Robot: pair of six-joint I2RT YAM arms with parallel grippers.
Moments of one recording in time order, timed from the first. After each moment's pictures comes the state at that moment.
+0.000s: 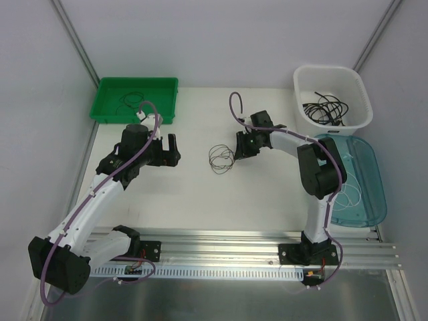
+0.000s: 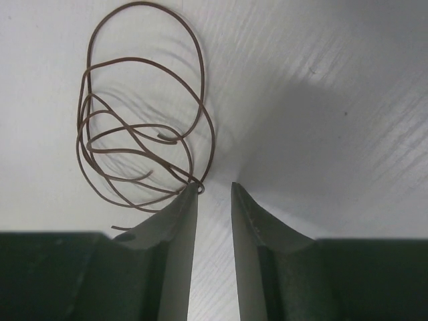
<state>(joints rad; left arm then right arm) -0.35 1.02 0.92 -0.53 0.05 -0.25 0.41 2.00 1.33 -0.36 -0.40 0.16</state>
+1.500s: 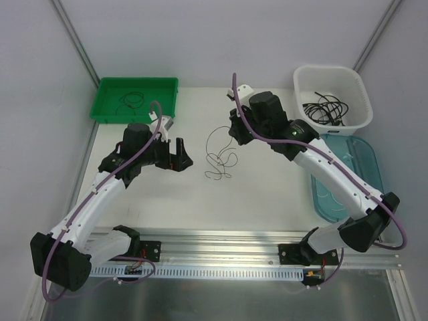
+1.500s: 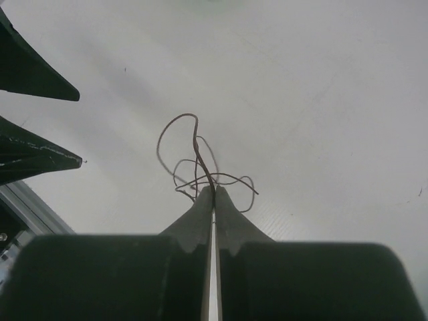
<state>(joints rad) -0.35 1.05 0.91 -0.49 0.34 -0.24 0.75 1.44 1.57 -0.68 0.00 0.07</state>
